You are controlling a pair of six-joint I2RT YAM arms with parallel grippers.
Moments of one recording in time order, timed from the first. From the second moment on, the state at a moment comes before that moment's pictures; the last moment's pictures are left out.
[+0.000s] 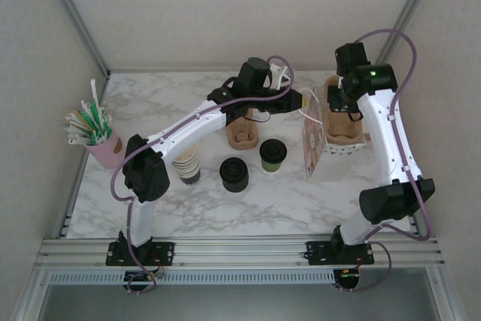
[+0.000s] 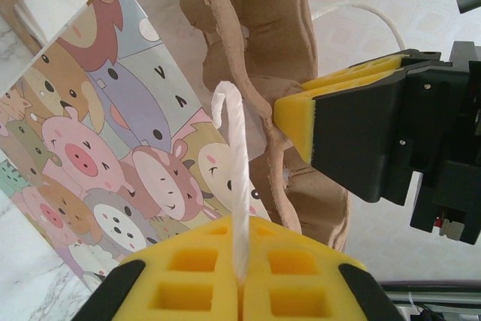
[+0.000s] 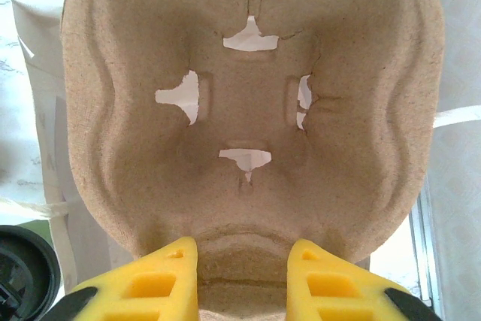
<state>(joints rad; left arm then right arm) -0.74 2.03 1.95 -0.31 0.59 -0.77 0.20 1.60 1.92 -1.43 0.25 0.18</state>
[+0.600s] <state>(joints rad) -0.74 2.03 1.91 -0.30 0.59 -0.77 0.20 1.63 1.93 -1.44 0.29 0.17</state>
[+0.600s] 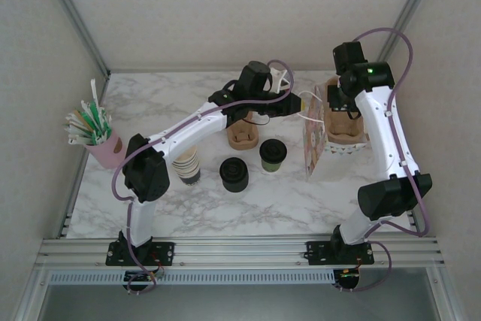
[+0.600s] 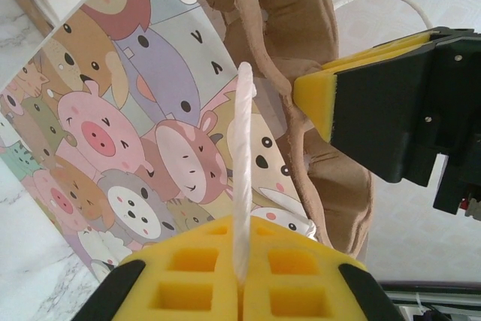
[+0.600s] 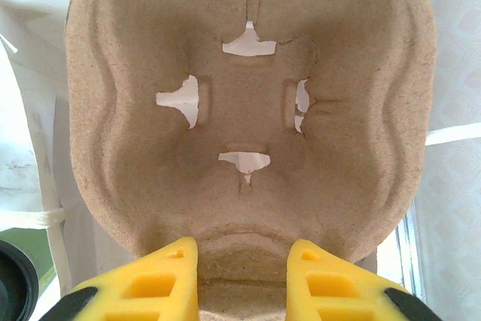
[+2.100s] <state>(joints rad) -0.72 2.00 1.86 -0.28 0.56 -0.78 0.23 1.63 1.84 -1.39 0.26 0.17</state>
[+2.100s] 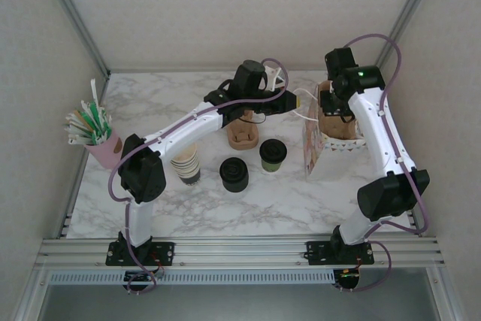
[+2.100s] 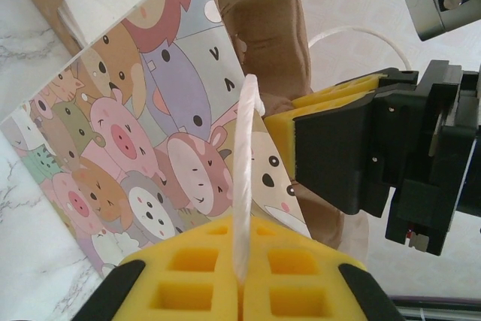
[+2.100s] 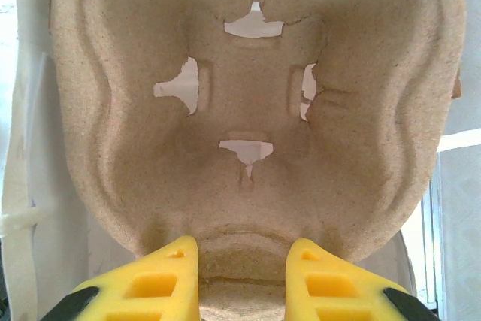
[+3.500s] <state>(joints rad) -0.72 1.97 1.81 -0.25 0.56 -0.79 0.23 1.55 1.76 -1.36 0.28 0.22</state>
